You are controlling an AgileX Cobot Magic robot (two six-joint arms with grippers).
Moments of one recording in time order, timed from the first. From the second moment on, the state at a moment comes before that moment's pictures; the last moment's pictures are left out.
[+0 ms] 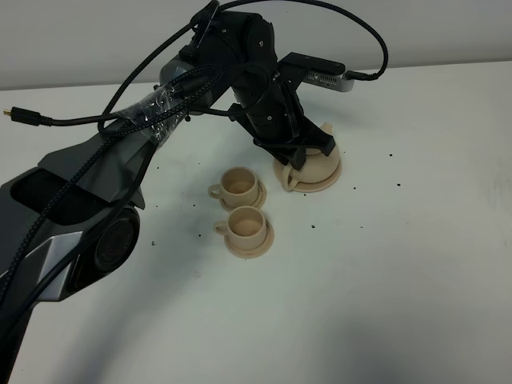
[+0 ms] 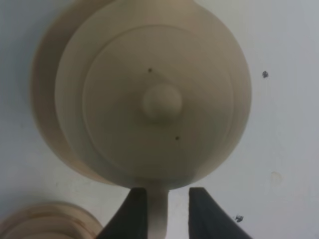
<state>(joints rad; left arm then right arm) -0.55 2.54 -2.37 -0.18 1.19 0.12 0.06 -0.01 -0.49 0.11 1.07 -0.07</state>
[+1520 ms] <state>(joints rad) -0.54 2.56 -2.37 -0.19 1.19 0.12 0.06 -0.01 -0.49 0.11 1.07 -0.07</state>
